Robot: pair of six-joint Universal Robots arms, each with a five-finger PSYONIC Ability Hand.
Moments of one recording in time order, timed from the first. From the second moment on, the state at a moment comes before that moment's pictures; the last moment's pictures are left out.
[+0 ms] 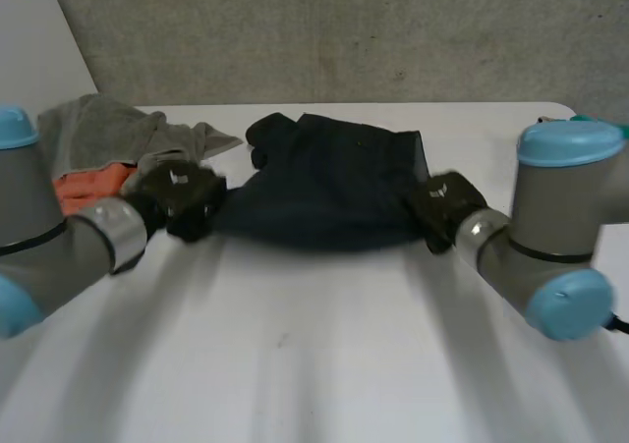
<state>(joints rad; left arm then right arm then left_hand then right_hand) 4.46 -1.95 -1.50 3.03 -1.17 3.59 1.99 -1.02 1.34 0.11 1.45 2.56 1.15 1.20 1.19 1.20 1.00 1.12 1.19 1.19 1.19 1.01</state>
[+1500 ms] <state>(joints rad) 4.39 -2.18 -1.12 3.33 -1.33 3.43 1.98 -0.87 1.26 -0.50 1.57 2.62 1.15 1.20 1.19 1.20 1.00 1.13 1.19 1.19 1.19 1.01</state>
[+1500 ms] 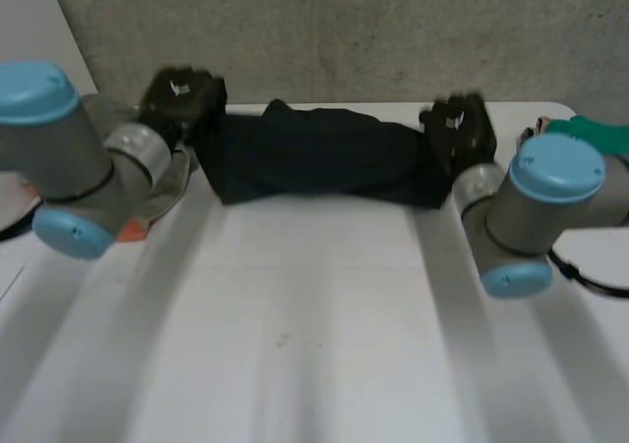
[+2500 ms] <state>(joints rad) 4.43 -2.56 -0.46 3.22 -1.35 3.36 2.08 -0.71 0.90 -0.31 1.76 2.69 1.15 1.20 1.19 1.20 1.00 1.13 1.19 1.19 1.20 1.01</state>
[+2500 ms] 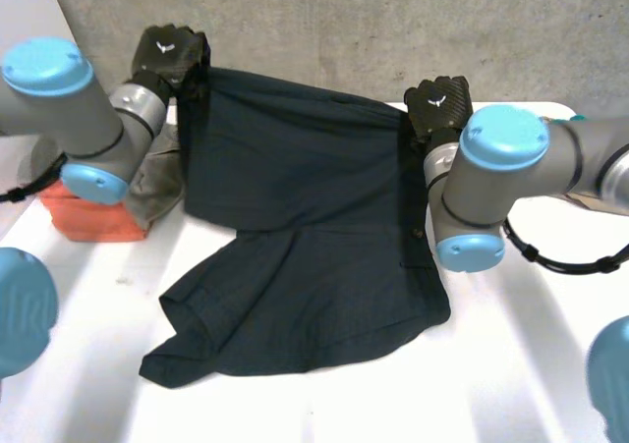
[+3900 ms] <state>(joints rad) 4.46 -1.80 -1.82 2.80 -1.29 3.61 1.93 -1.29 1.93 -0.17 1.11 2.51 0.53 0.53 0.53 0.52 0.34 0.61 0.58 0.59 0.58 0.38</state>
